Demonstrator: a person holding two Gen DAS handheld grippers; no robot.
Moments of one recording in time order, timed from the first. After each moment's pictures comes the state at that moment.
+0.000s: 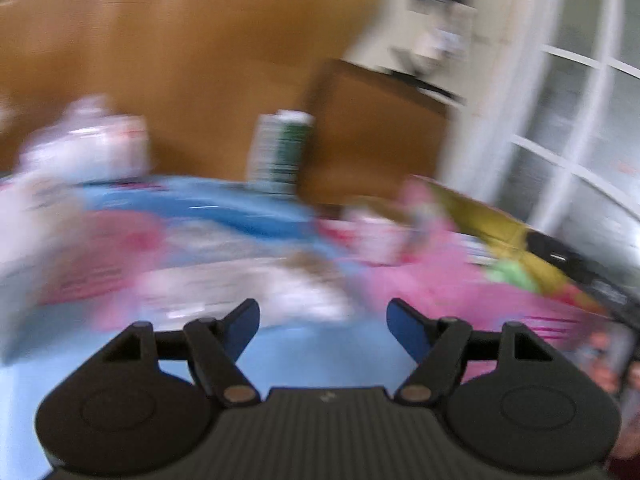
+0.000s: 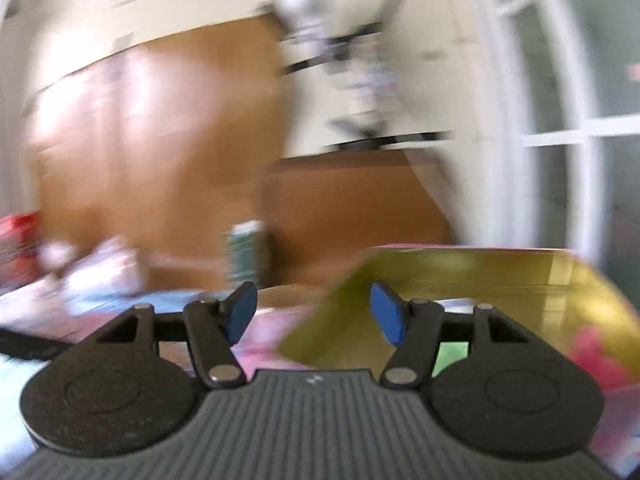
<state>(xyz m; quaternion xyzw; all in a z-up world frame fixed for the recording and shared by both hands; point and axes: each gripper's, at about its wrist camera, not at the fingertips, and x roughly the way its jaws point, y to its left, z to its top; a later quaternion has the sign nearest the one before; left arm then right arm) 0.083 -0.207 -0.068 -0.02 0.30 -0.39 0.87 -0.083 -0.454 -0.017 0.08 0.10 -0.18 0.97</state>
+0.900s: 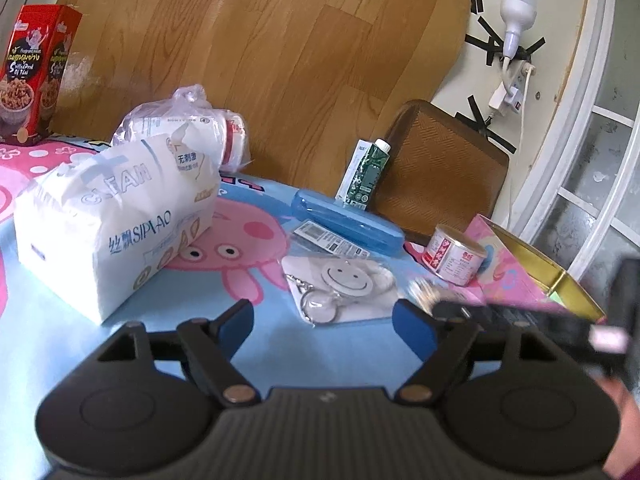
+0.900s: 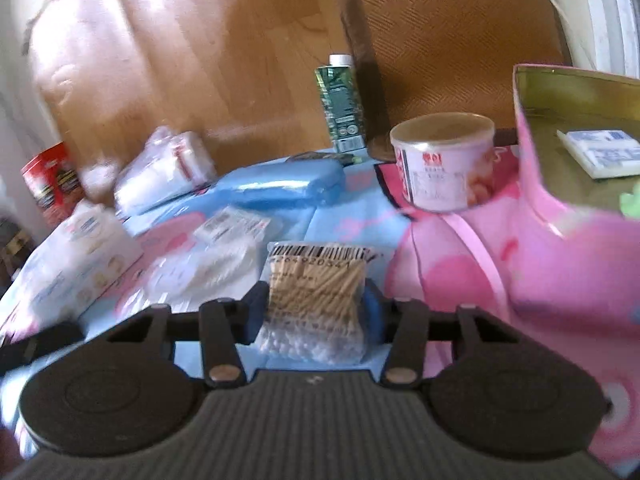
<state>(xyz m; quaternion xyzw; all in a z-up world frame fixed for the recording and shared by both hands) 0.097 -0.135 -0.091 -0.09 0.28 -0.37 0.88 0.003 -0.397 -0.065 0.21 0.27 -0.10 0.93</state>
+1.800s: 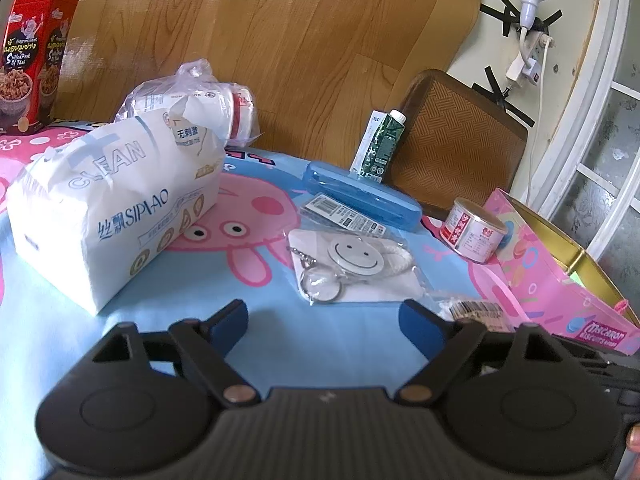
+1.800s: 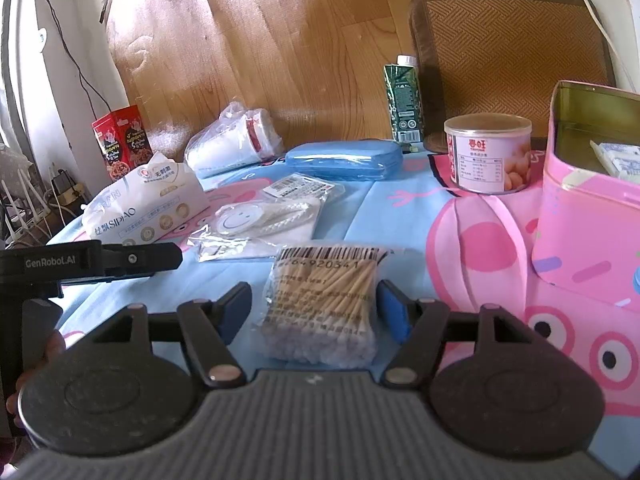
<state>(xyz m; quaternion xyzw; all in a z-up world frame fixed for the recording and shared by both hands) 0.104 -0.148 -0.097 -0.06 0.32 -0.35 0.88 -0.022 -0.378 -0.068 0.18 0.27 -0.02 0.95</state>
